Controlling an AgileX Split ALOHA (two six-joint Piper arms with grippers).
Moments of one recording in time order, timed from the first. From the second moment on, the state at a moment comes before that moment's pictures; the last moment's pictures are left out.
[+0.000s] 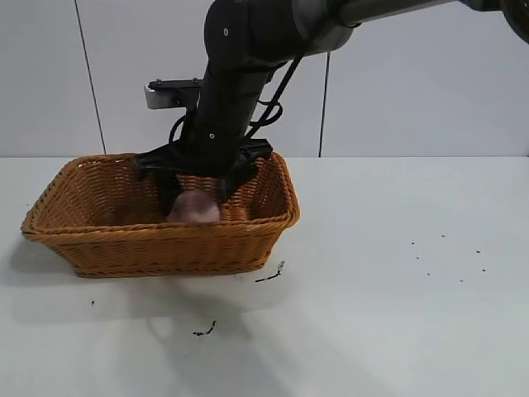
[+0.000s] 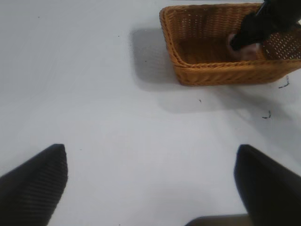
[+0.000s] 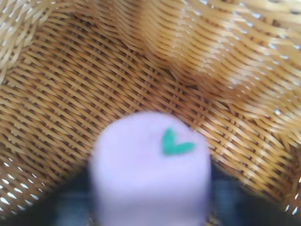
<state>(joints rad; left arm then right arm) -0.02 -0.01 -0.50 -0.04 1.07 0.00 0.61 2.42 -2.05 0.07 0.82 0.00</state>
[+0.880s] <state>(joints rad) -0.02 -0.01 -0.50 -0.04 1.07 0.00 0.36 2.40 -2.49 -0.02 1.17 0.00</state>
